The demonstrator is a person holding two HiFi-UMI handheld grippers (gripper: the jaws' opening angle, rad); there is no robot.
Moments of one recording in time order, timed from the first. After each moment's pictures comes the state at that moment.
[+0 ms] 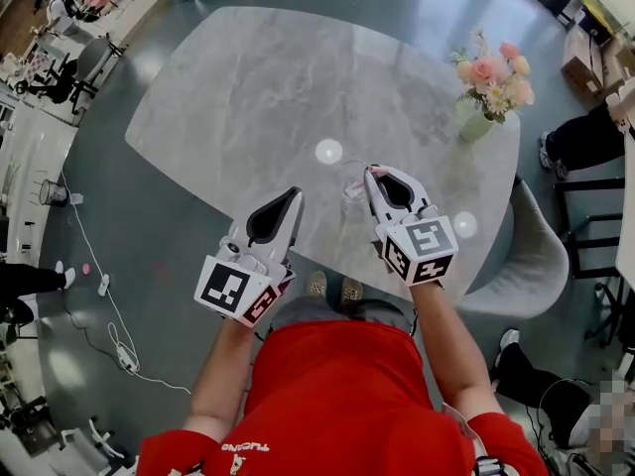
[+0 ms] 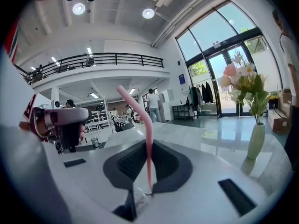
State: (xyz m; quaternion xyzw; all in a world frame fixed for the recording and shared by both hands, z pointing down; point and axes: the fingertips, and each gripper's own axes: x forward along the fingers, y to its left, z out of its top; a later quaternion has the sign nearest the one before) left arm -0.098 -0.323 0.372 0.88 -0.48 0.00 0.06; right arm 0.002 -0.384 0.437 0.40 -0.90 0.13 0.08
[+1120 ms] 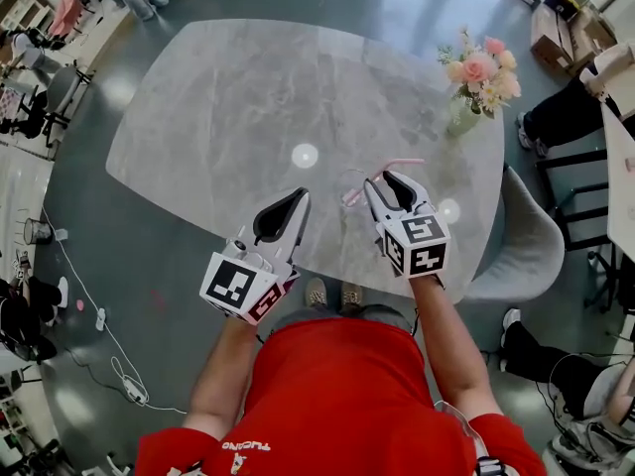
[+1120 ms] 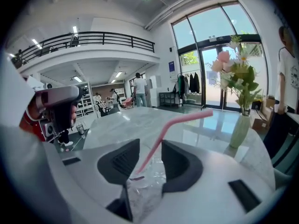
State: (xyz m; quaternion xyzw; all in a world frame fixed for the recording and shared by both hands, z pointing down) left arm -0.102 -0.350 0.385 0.91 -0.40 -0.01 0.08; right arm 0.014 -0.396 0.486 0.47 -0.85 0.16 0.19
